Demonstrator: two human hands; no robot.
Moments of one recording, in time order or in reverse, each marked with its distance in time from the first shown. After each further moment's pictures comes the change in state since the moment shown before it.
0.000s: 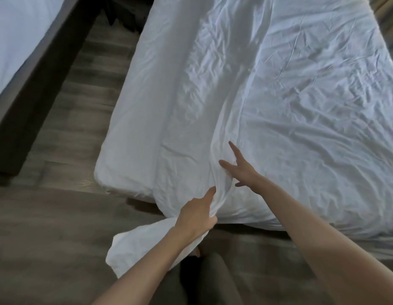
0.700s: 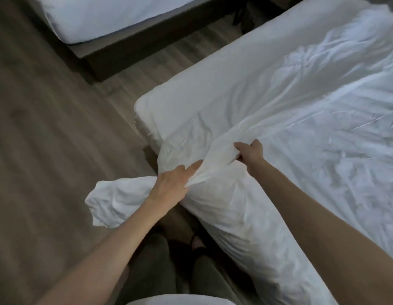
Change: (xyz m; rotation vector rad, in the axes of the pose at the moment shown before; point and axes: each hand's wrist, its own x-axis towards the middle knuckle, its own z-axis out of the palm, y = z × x) left_hand -0.032 0.095 0.084 0.232 0.611 -0.424; right_hand 0.027 0.006 -0.070 0.139 -0.077 -0.208
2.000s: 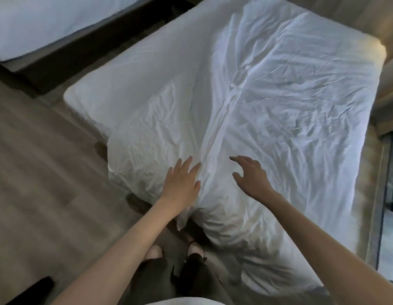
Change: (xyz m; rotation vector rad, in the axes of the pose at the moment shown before) left_hand -0.147 0.362 0.051 -0.079 -0.243 0.064; right_hand -0.210 0.163 -0.393 -0.969 -0.056 -0.405
